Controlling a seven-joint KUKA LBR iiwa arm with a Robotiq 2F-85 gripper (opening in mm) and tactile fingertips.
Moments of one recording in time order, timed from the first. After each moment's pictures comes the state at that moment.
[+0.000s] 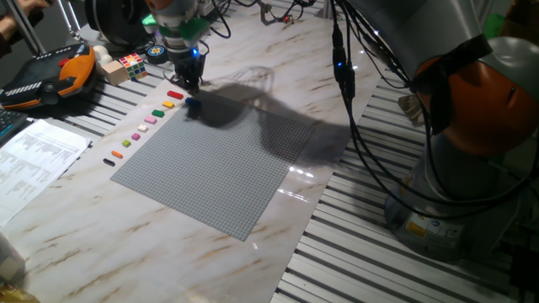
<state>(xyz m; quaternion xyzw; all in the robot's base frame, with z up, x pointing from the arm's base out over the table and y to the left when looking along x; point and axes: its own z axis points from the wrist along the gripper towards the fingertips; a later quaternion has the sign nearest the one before) 0.692 -0.097 0.075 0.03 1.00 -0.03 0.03</state>
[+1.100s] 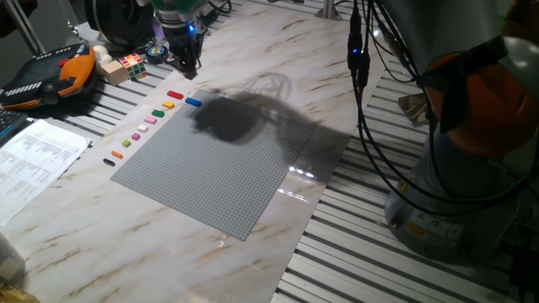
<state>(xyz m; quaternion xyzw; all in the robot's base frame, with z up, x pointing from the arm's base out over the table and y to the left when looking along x) 0.657 -0.065 0.146 0.03 1.00 -0.03 0.03</state>
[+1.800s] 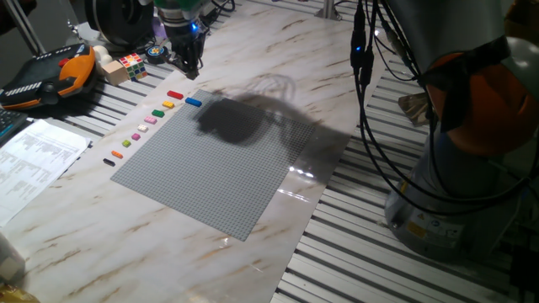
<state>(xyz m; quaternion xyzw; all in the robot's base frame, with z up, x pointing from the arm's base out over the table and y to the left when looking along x) 0.651 -0.063 0.150 0.02 1.00 -0.02 0.03</state>
